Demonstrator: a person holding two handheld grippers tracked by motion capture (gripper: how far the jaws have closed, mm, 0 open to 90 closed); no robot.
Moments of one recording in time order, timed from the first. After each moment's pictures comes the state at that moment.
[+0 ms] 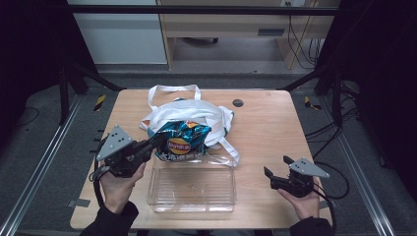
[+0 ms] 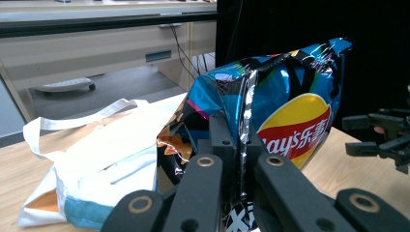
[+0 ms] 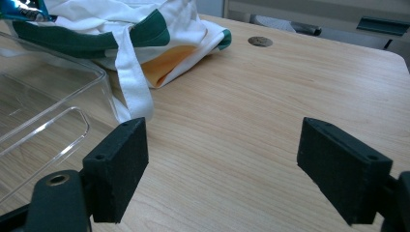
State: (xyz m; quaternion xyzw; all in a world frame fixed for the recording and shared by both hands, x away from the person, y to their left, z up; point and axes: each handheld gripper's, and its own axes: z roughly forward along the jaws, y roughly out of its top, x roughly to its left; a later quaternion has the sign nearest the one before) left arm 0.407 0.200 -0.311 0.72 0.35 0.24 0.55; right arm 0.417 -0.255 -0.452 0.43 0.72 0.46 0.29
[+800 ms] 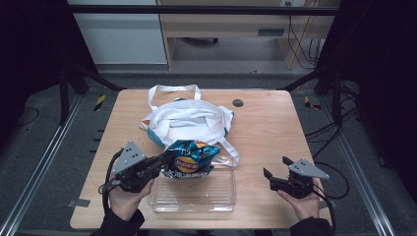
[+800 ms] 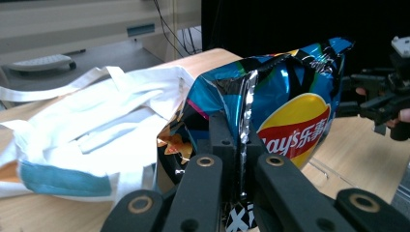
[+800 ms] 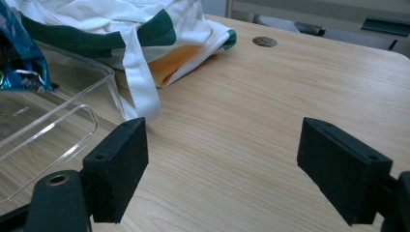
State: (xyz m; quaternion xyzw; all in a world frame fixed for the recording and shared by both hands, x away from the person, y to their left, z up) left arm 0.391 0.183 -0.341 0.75 0.34 0.21 0.52; right arm 0.414 -0.254 -0.451 0.43 0.72 0.46 0.29
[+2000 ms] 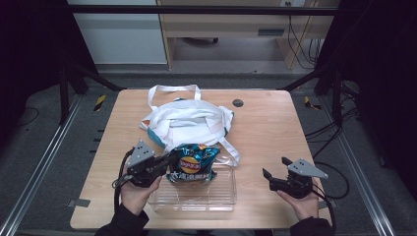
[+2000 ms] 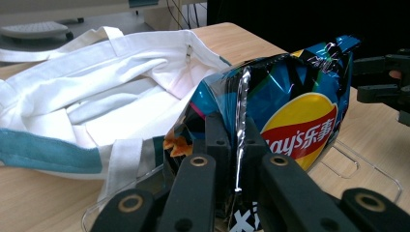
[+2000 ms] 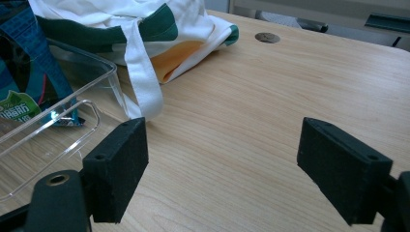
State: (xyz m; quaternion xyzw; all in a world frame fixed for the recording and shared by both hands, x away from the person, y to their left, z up) left arm 0.419 0.178 -0.376 0.76 0.37 0.20 0.50; right arm 0.416 -0.253 -0.453 0.43 0.73 0.46 0.28
